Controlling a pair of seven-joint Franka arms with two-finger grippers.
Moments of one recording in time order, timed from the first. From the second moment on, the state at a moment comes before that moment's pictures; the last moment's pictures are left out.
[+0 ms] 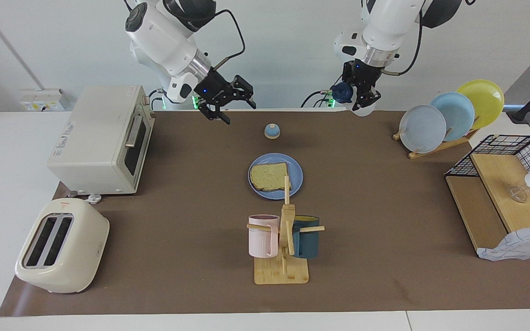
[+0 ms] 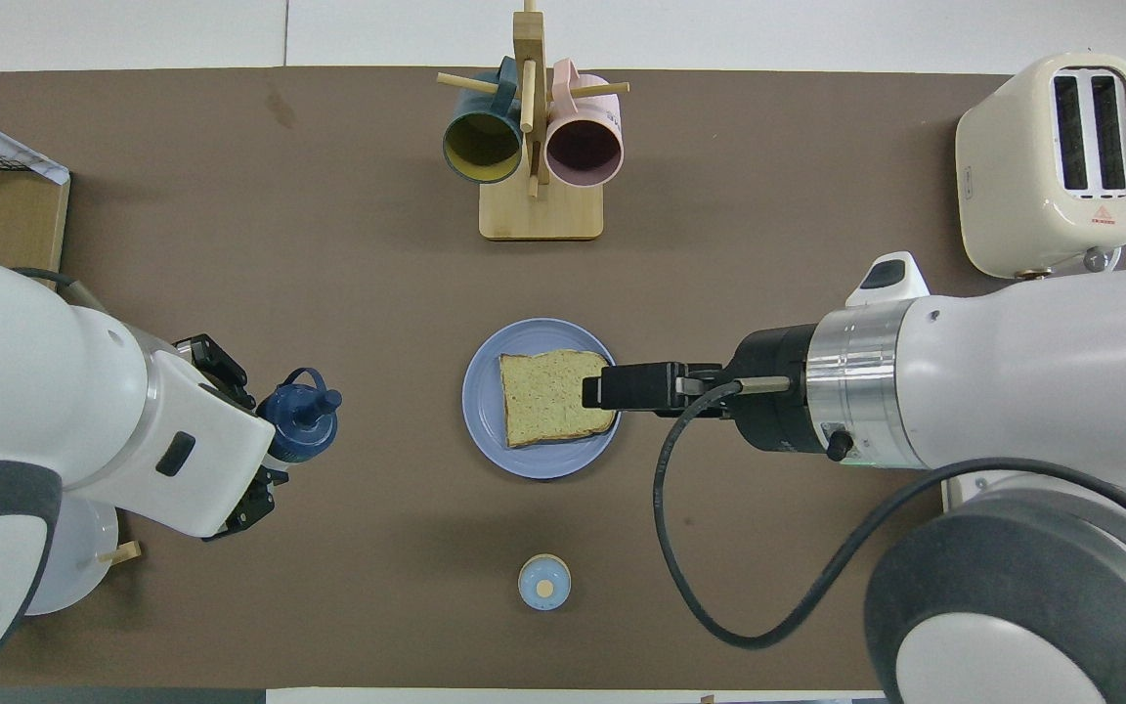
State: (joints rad) left arm -0.44 -0.19 0.01 -1.80 -0.07 1.51 0.92; right arm 0.31 -0.18 0.10 -1.93 0.72 2.00 0.24
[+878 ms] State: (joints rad) left arm -0.47 -0.21 0.01 -1.83 -0.11 1.51 1.04; right arm 0.62 -0.10 0.10 -1.77 0.57 2.28 0.58
